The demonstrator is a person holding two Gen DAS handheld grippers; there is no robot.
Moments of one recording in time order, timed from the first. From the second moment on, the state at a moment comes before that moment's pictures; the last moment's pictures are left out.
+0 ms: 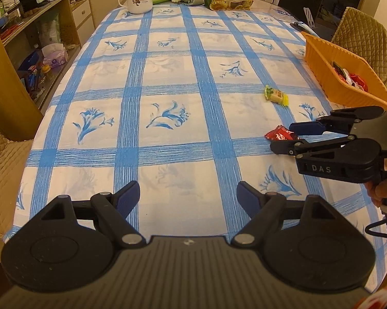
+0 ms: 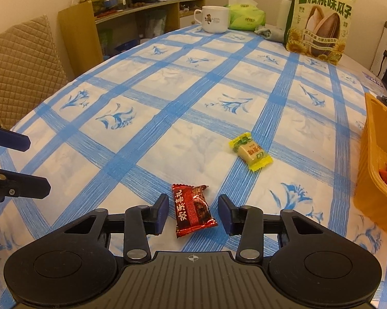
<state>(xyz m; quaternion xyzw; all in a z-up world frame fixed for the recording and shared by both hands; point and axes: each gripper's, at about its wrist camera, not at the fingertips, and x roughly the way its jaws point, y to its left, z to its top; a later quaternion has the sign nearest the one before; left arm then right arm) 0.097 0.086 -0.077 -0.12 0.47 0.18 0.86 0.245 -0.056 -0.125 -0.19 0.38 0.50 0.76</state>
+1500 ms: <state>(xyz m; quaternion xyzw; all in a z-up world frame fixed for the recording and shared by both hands) 0.303 0.045 -0.123 0.03 0.46 0.04 0.89 0.319 -0.248 -0.087 -0.01 0.44 0.30 0.85</state>
